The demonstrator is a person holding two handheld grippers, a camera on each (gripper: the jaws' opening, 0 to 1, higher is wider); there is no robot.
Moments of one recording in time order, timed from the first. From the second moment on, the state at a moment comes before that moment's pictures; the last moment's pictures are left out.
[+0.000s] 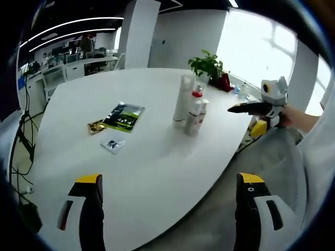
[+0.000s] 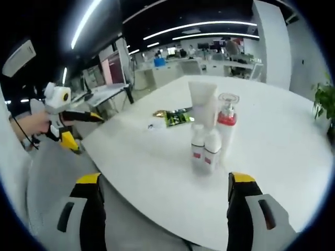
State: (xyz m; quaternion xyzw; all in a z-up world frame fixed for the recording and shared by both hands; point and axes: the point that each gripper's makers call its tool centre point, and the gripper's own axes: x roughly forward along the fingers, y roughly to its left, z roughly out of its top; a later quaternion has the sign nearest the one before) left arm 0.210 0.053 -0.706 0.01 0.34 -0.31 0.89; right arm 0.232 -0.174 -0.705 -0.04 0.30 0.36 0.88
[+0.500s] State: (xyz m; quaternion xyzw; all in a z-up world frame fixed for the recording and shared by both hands) left arm 0.241 0.052 -0.710 0.04 0.35 -0.33 0.88; right arm 0.233 -0.177 -0.711 -0.04 0.31 0.35 0.88
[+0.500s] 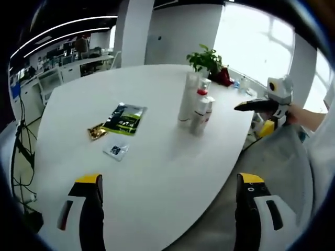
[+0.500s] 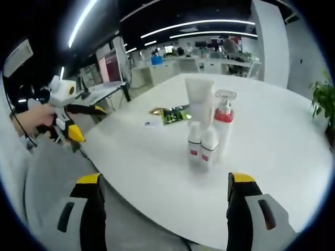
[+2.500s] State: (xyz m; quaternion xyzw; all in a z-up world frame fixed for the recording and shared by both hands) left arm 0.451 0.047 -0.795 0.20 0.46 -0.35 0.79; right arm 0.235 -0.188 -0.721 -0.03 0.34 0.33 0.88
